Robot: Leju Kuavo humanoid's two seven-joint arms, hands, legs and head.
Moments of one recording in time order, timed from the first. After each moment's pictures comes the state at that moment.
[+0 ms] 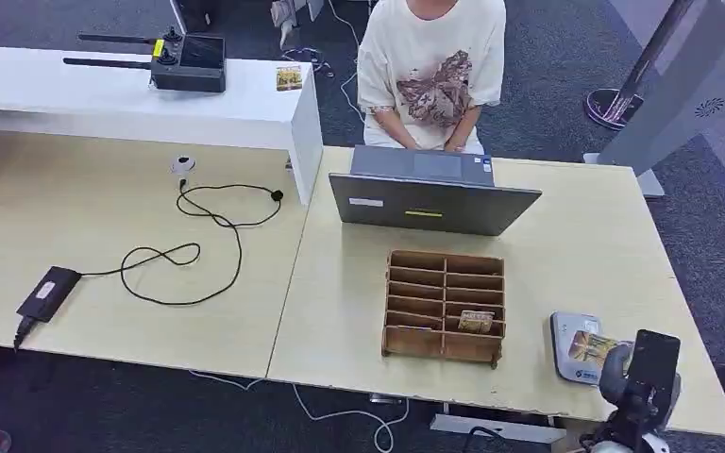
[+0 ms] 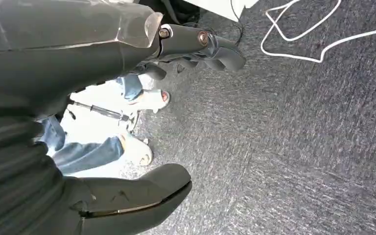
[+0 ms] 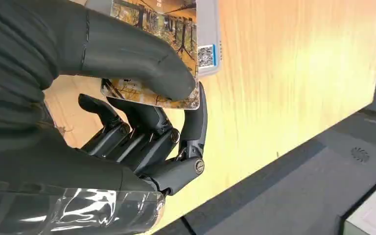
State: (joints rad) left arm 0.00 -0.16 0.03 -0.18 -1.51 0.05 0.12; right arm -0.02 0.20 -0.42 -1.15 0.48 -0.28 -0.17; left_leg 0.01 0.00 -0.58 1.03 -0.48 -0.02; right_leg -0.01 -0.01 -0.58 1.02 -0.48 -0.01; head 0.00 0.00
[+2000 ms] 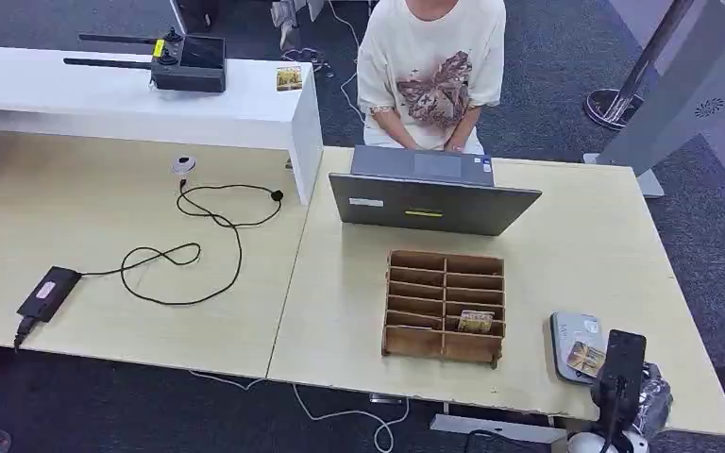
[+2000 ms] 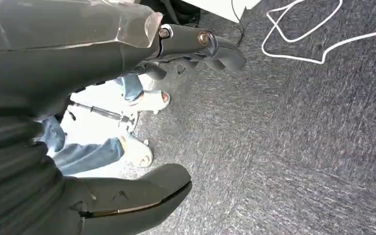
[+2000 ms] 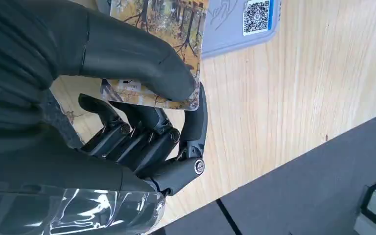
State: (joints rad) left arm 0.00 -0.16 0.03 -0.18 -1.51 0.05 0.11; right arm -0.10 0.13 -0.42 -0.90 0.61 -0.48 -0.17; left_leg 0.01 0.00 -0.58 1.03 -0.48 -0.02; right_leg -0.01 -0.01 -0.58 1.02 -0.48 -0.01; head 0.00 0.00
